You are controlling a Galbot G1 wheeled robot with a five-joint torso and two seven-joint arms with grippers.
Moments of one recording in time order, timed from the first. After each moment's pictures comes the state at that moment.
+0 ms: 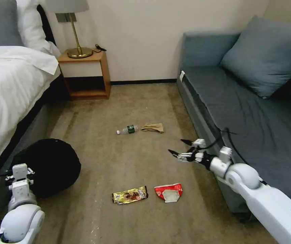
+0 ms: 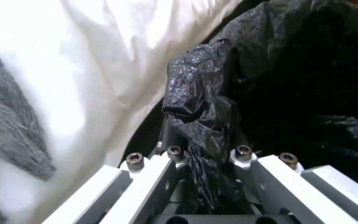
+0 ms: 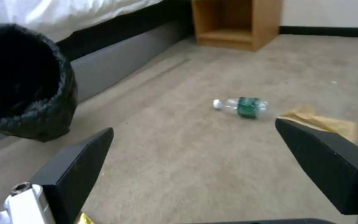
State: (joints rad) left arm 1.57 -1.06 -0.74 -1.84 -0.26 0.15 -0.58; right arm -0.82 0.90 -0.01 1.50 0.69 -0.12 -0.51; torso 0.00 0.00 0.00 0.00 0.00
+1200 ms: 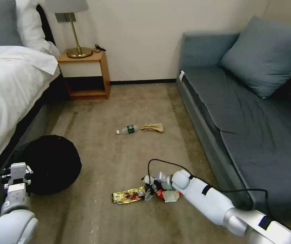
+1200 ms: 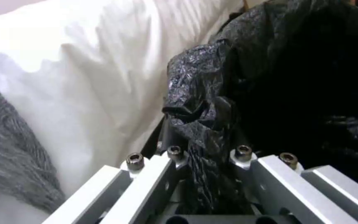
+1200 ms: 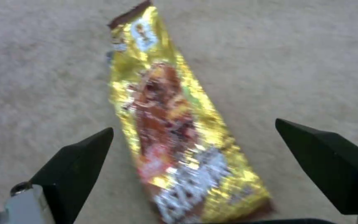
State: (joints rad) left arm 1.65 -0.96 -0.76 -1.90 -0.27 0.12 -0.56; right arm -0.61 1.33 -0.44 0.83 0.03 0.07 -0.68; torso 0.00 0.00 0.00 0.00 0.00
